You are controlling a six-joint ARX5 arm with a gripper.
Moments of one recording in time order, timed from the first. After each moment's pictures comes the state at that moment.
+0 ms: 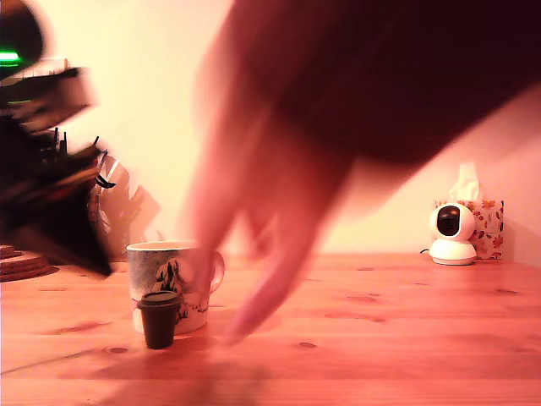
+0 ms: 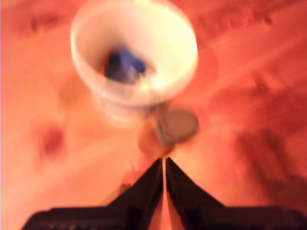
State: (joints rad) arm -0.44 1.20 0.49 -0.12 0.25 -0.05
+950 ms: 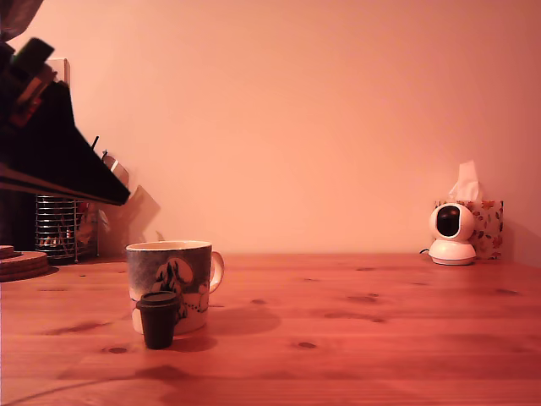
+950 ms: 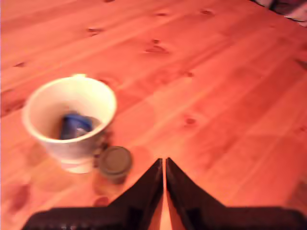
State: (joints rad) arm -0.59 0.91 0.40 -0.03 0.25 -0.02
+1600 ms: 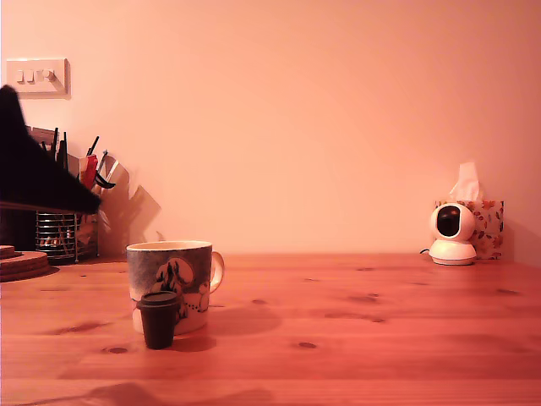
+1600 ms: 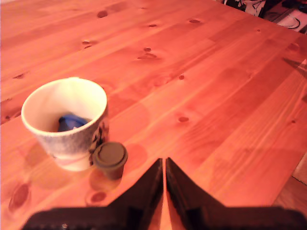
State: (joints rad) arm -0.60 0.70 0.23 0.02 0.20 -0.01
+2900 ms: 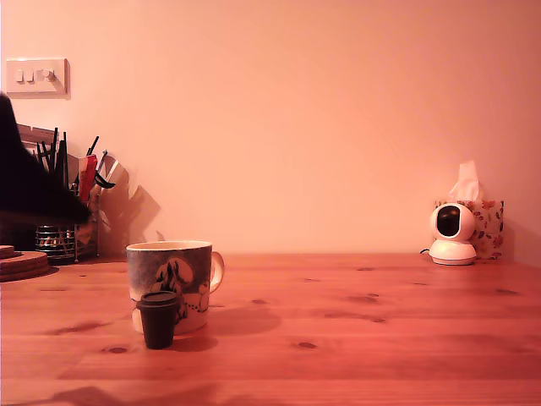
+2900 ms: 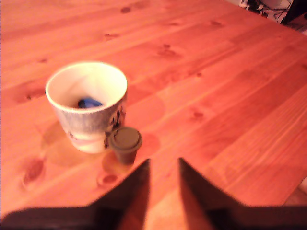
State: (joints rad) arm -0.60 0.73 0.22 0.01 0.18 -0.07
